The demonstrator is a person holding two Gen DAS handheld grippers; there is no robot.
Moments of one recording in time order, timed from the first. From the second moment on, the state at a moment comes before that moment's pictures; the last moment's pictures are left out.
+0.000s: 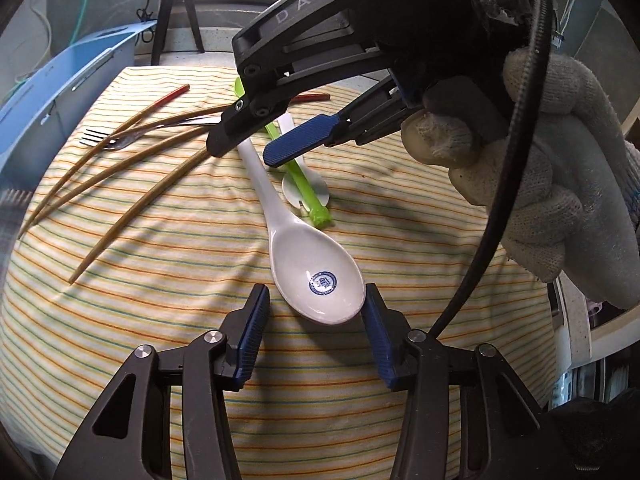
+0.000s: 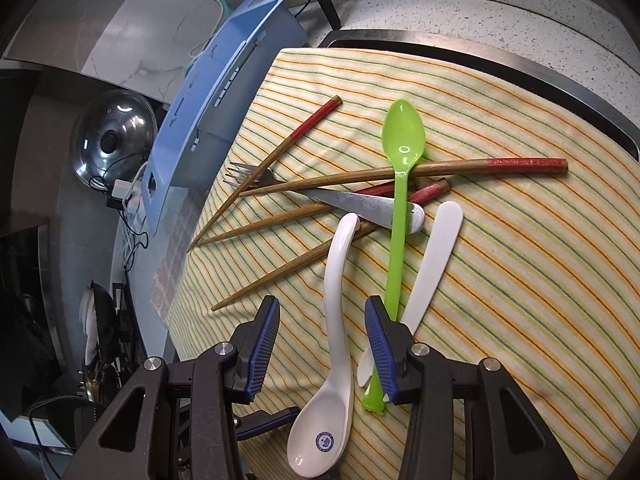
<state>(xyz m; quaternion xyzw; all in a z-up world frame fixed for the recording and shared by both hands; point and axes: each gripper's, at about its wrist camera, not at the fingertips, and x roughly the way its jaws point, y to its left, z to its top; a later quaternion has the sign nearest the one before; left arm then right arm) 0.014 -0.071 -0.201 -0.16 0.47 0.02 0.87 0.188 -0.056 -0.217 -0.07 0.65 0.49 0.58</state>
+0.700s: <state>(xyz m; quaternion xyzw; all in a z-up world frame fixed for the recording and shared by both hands) 0.011 -0.042 -0.205 -0.25 0.48 0.02 0.84 0.185 -0.060 -0.232 -0.06 0.65 0.49 0.57</state>
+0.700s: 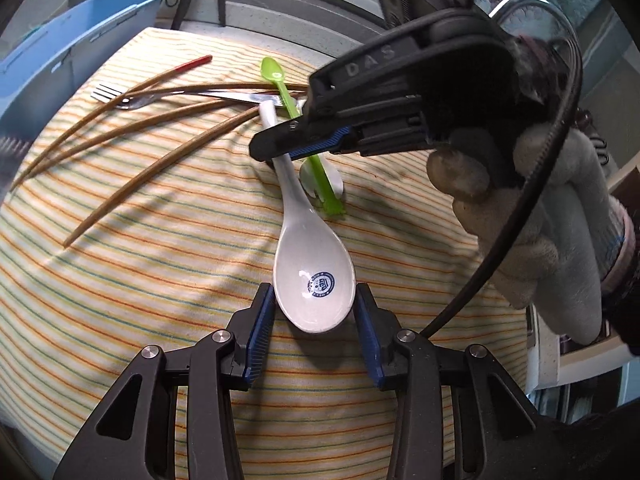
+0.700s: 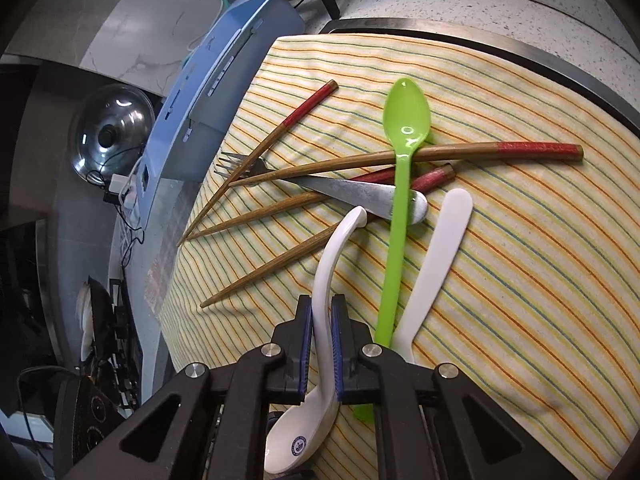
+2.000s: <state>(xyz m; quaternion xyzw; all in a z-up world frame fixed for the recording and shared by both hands) -0.009 0.127 -0.132 -0.12 0.43 0.04 0.89 0.168 0.098 -0.149 0.02 0.60 0.52 0.61</state>
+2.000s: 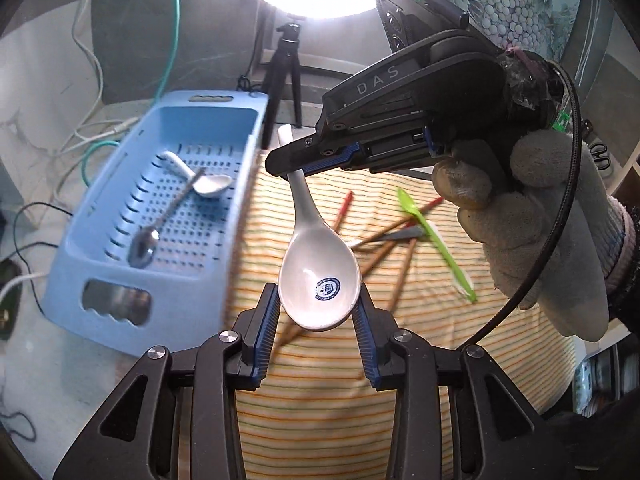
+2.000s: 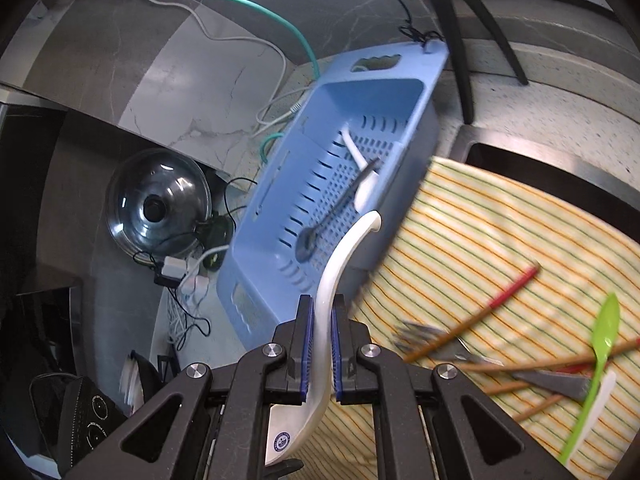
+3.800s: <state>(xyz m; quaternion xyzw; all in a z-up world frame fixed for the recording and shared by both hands) -0.013 0.164 -0.096 -0.06 0.40 0.07 0.91 0.167 0.053 -0.070 -0.01 0.49 0.49 0.72</state>
